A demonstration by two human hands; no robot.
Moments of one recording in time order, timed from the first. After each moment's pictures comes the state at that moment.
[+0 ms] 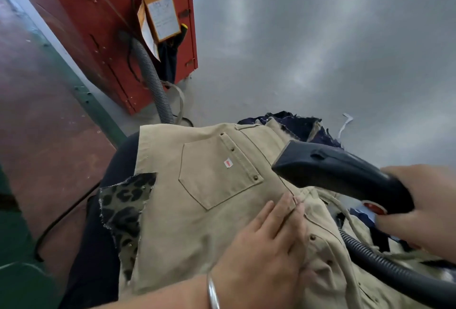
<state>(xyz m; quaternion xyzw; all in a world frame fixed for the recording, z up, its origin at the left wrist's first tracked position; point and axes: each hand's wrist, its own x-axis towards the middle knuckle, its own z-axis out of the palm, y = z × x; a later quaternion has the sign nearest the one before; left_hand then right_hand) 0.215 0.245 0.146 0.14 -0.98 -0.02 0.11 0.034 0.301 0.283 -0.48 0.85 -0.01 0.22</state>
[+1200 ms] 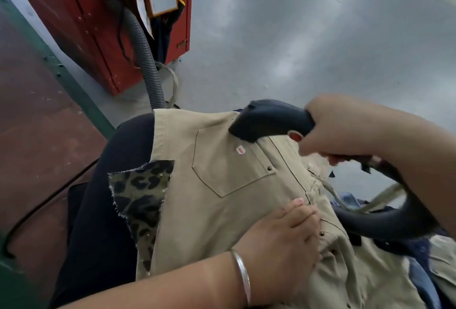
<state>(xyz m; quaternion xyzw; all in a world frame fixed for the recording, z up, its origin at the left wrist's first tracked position) 0.208 0.231 0.127 0.07 -0.98 -0.05 0.16 0.059 0.157 0.266 -0.50 0.82 0.13 0.23</state>
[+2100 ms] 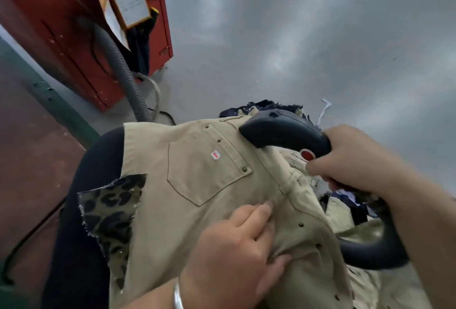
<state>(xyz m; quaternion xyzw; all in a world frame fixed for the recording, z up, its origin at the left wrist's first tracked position) 0.237 0.223 0.153 0.16 -0.96 -0.17 0.13 0.014 0.234 0.225 -0.41 0.87 -0.06 0.28</state>
